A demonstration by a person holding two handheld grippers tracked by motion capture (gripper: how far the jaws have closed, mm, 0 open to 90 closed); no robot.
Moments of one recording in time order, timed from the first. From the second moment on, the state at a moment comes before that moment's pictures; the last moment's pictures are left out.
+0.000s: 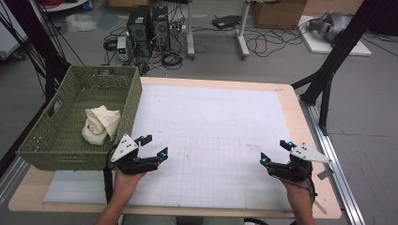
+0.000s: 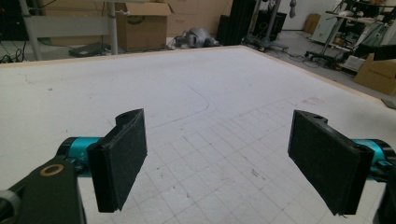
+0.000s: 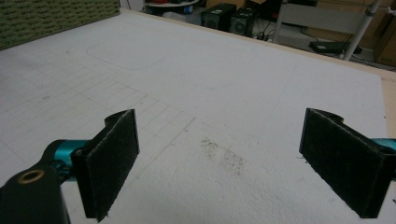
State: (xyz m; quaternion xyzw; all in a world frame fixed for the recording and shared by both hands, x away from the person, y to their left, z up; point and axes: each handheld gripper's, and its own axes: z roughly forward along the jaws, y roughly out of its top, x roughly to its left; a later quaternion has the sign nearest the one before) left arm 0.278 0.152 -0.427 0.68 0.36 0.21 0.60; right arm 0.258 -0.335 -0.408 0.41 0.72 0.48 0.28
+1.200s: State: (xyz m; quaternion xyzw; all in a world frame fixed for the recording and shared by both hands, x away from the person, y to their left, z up) left arm 0.271 0.172 -0.357 0.65 0.36 0.25 0.62; right arm 0.259 -0.330 -0.411 0.40 0.73 0.48 0.28
